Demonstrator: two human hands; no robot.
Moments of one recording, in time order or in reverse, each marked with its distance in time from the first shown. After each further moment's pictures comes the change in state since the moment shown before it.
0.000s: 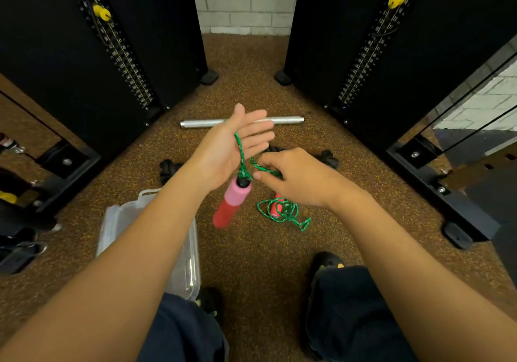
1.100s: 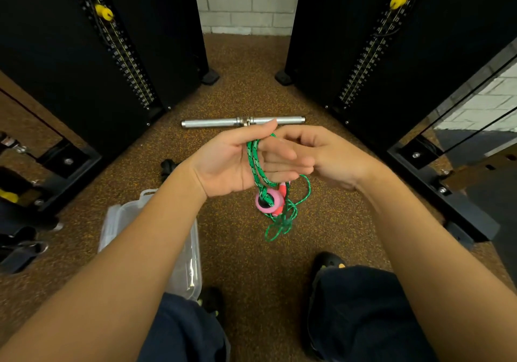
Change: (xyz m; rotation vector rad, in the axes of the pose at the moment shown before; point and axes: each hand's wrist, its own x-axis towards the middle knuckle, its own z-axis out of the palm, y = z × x) left_hand -0.020 0.012 0.004 -0.163 -0.715 -0.229; right_hand -0.003 0.012 -0.026 0.859 -0.053 0.039
